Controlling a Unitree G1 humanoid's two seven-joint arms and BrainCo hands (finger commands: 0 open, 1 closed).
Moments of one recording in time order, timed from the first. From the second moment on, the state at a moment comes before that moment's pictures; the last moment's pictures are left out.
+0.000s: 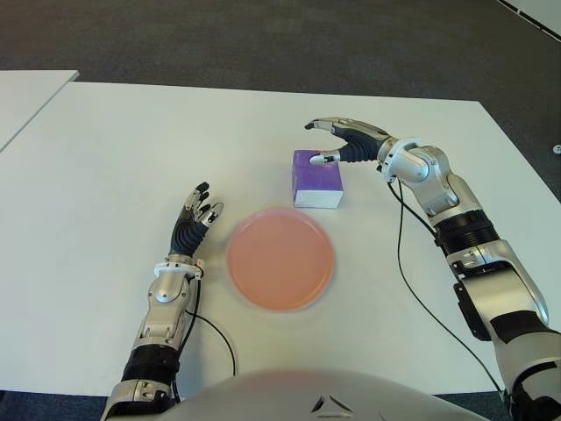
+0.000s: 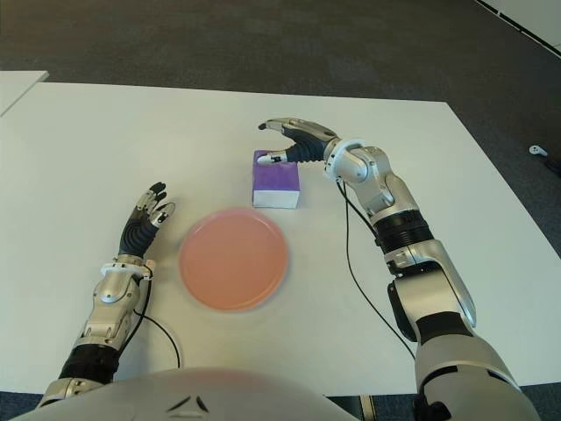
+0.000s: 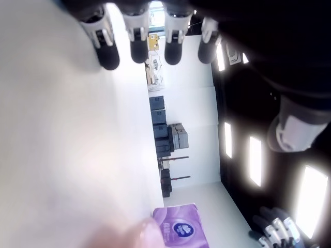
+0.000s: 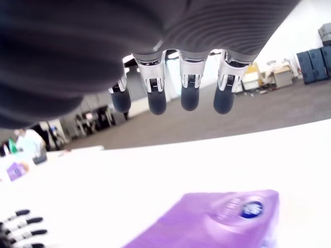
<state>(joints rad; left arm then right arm) 0.07 0.10 0.06 0.34 0.02 -0.34 -0.03 -0.77 -0.57 0.38 0.49 -0.55 -0.36 0.39</state>
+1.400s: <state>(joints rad) 0.02 0.11 0.06 0.40 0.03 -0.36 -0.02 -1.00 -0.48 0.57 1.19 -0.74 -0.55 0.07</state>
